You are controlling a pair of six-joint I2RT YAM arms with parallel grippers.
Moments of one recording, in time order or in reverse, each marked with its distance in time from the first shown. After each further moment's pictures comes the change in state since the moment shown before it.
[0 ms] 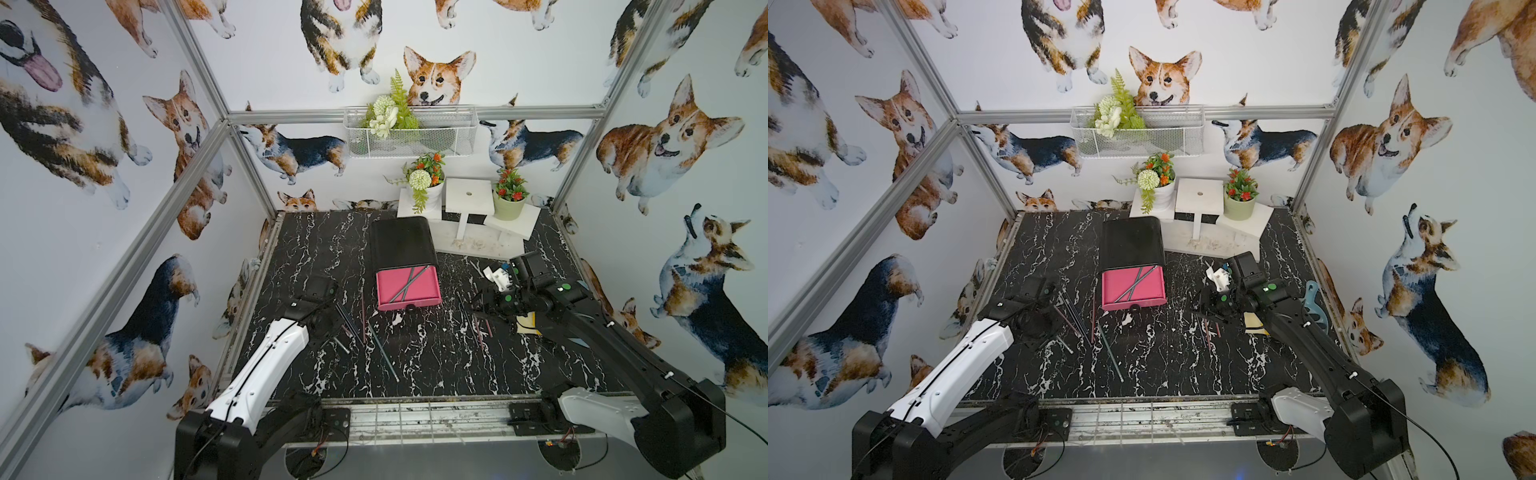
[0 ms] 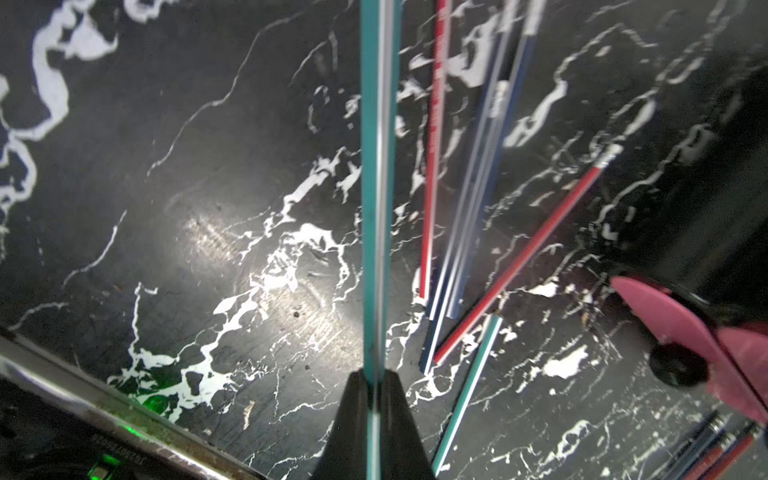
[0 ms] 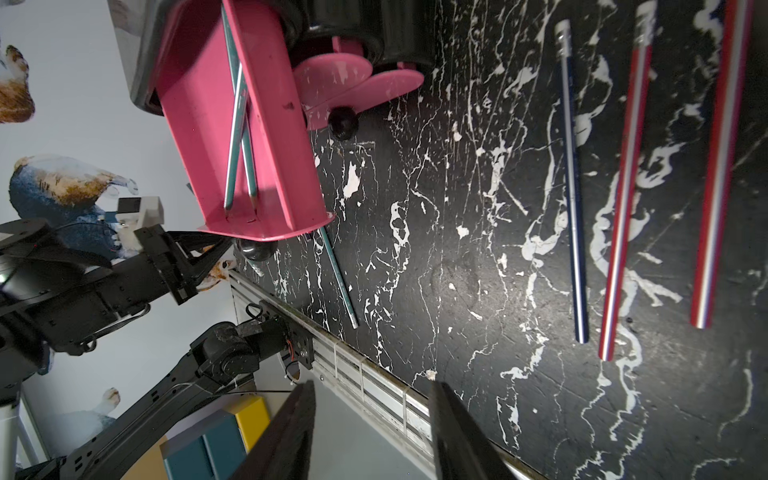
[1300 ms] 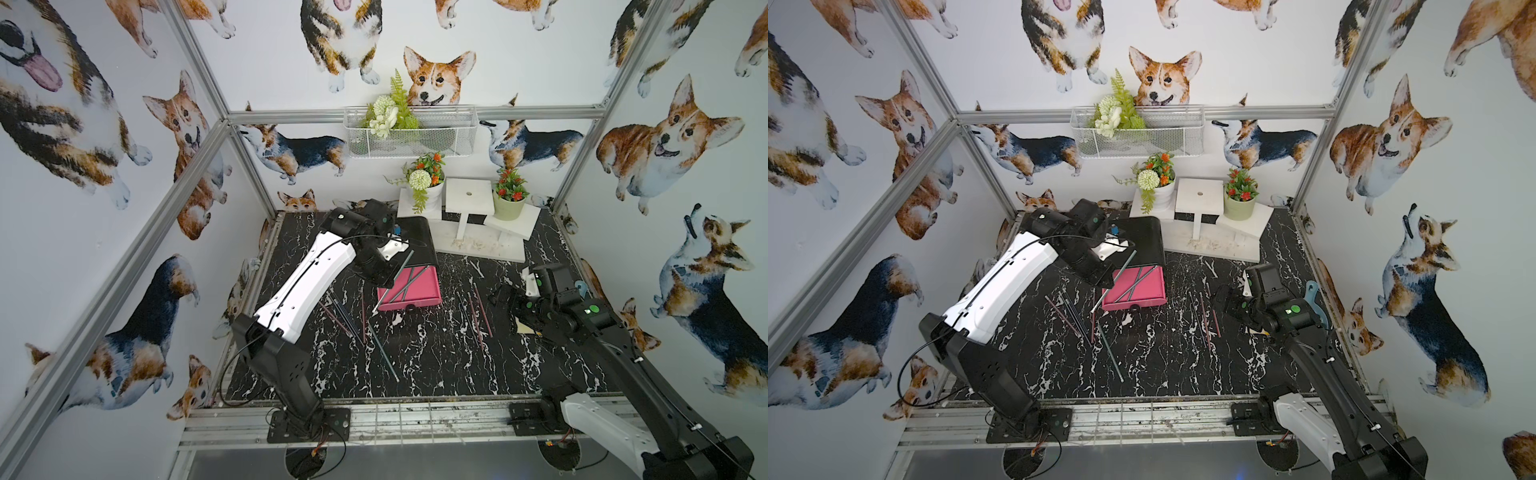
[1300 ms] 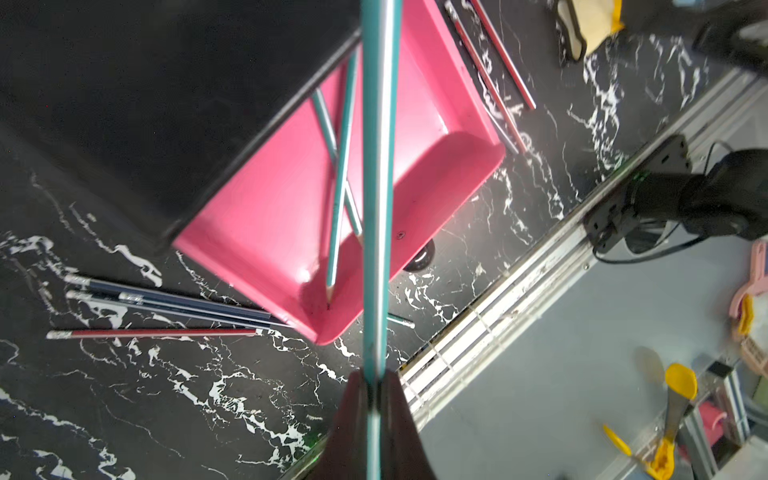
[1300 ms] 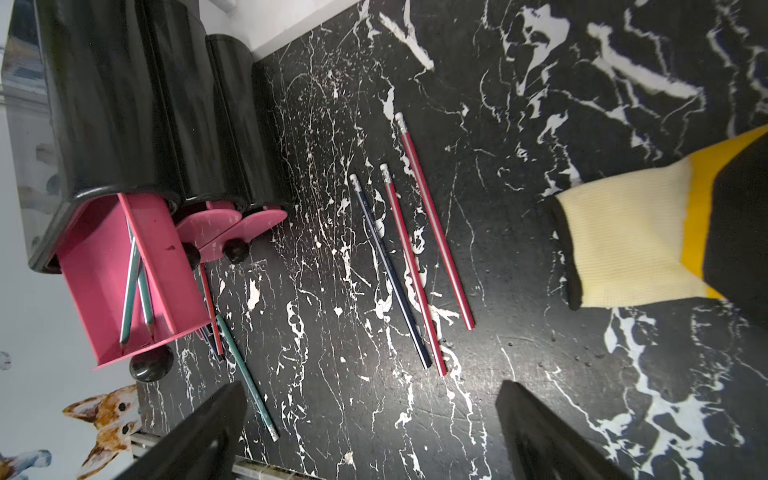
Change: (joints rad) left arm -0.295 0.649 1.051 -0.512 0.369 1.097; right arm -0.081 -0.227 -0.072 -0.062 0.407 0.058
